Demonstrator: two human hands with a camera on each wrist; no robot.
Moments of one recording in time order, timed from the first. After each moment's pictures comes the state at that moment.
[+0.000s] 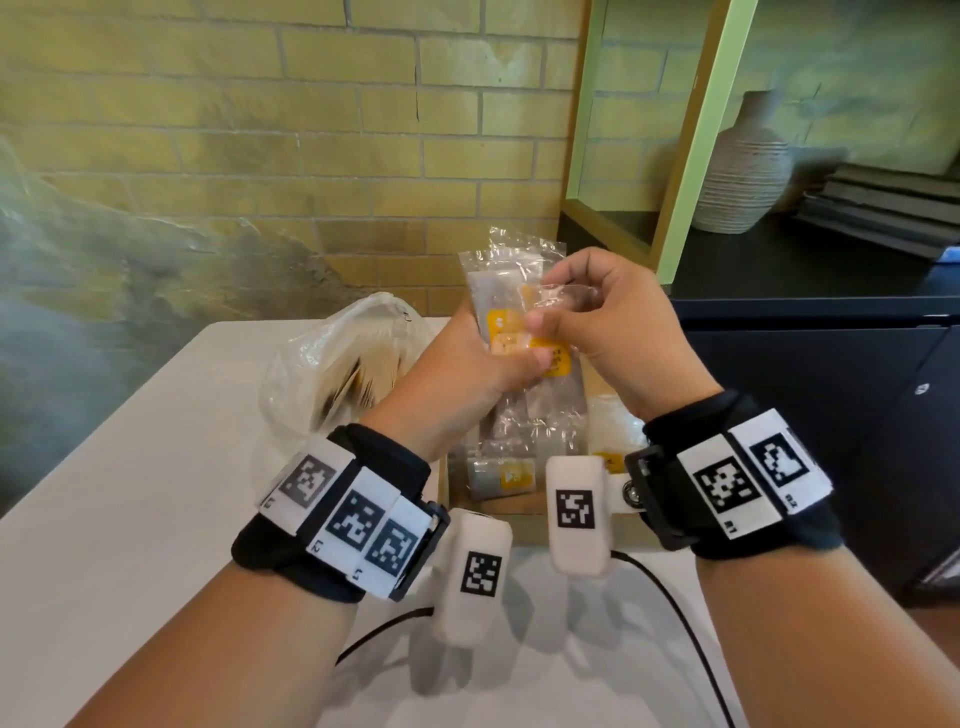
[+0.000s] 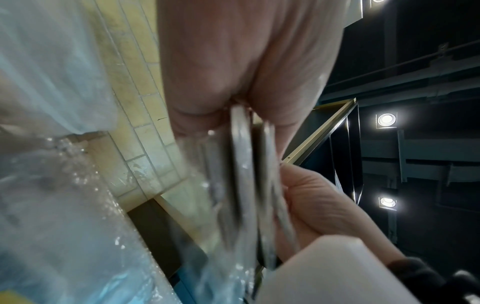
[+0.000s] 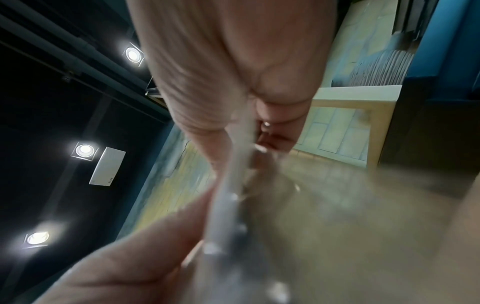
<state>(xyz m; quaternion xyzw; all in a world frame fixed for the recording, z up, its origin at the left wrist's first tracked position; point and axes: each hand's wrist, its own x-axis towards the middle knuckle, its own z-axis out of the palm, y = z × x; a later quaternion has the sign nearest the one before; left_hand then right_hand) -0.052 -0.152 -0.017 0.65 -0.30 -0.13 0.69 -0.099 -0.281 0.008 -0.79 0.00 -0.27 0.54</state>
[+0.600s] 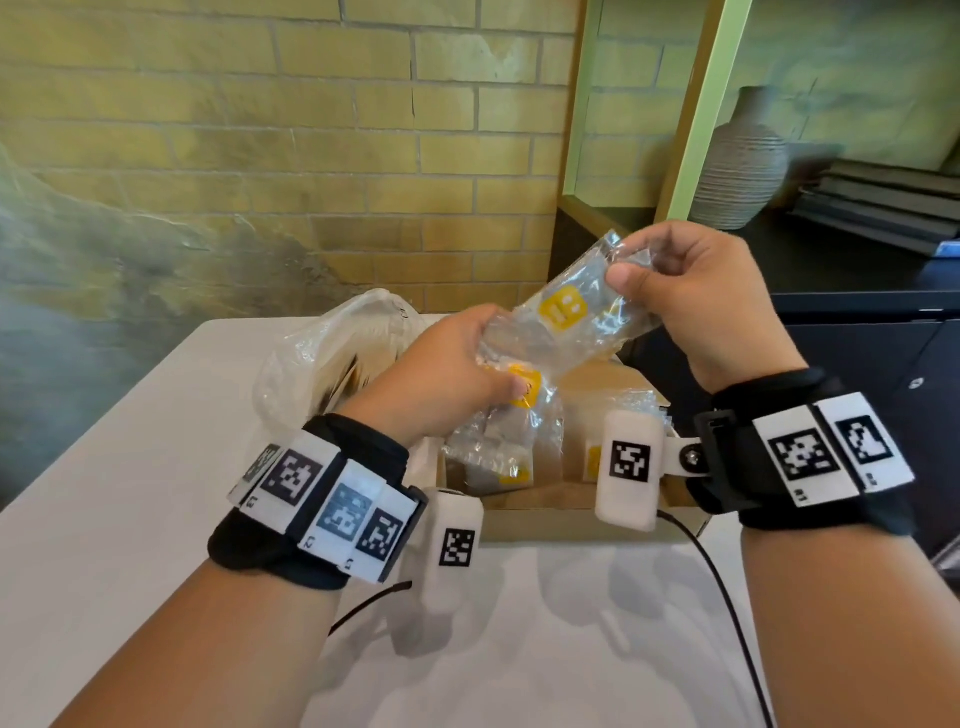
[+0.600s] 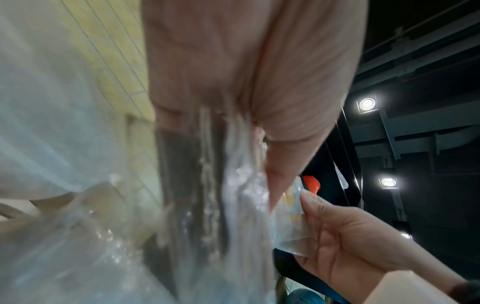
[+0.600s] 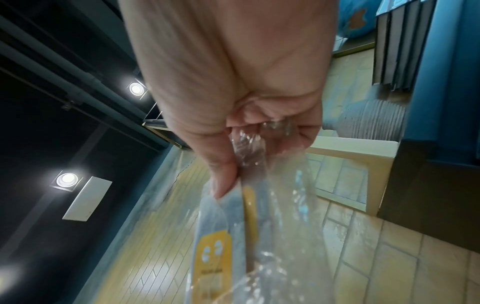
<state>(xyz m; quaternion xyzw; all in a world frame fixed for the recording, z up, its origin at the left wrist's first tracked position) -0.050 -0.136 -0.010 0.78 -0.35 -0.11 0.50 -0.120 -0.315 0.024 -0.80 0.01 -0.33 0.50</state>
